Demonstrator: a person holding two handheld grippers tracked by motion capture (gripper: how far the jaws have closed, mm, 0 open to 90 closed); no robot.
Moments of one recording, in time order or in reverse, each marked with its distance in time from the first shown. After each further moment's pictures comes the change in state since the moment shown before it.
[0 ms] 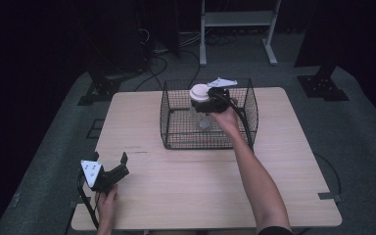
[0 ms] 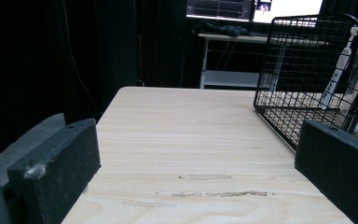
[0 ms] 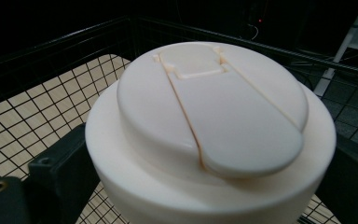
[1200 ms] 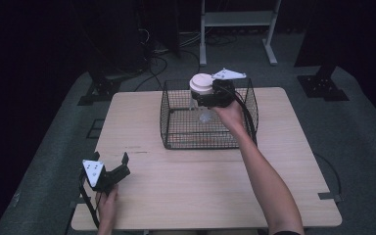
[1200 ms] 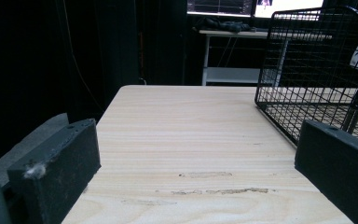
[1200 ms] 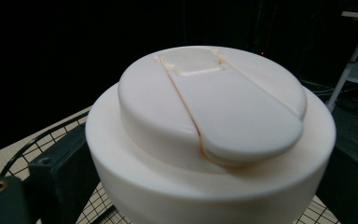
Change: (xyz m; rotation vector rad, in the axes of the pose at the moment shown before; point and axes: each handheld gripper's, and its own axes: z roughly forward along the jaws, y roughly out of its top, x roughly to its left) left arm -0.003 0.000 0.001 0.011 0.007 0.020; right arm 0.013 0.034 -0.044 -0.109 0.029 -0.022
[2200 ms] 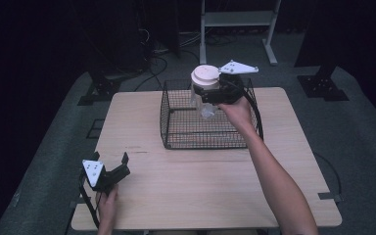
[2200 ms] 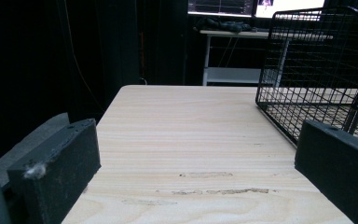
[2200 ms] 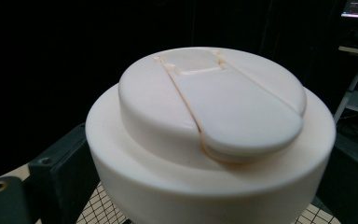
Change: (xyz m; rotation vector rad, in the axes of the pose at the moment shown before) left arm 0.000 0.000 0.000 0.002 0.004 0.001; right arm 0.016 0.034 -0.048 -0.076 0.025 -0.047
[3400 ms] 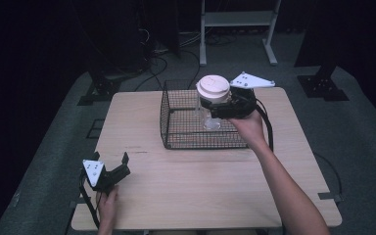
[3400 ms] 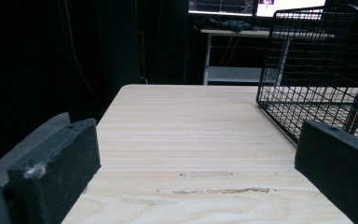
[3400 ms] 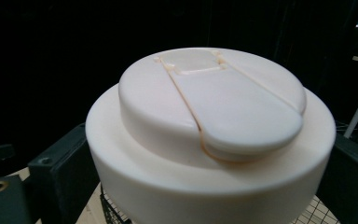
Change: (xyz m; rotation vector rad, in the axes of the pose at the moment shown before) left arm 0.000 0.000 0.000 0.004 0.003 0.002; right arm 0.019 -0.010 -0.052 -0.037 0.059 -0.017
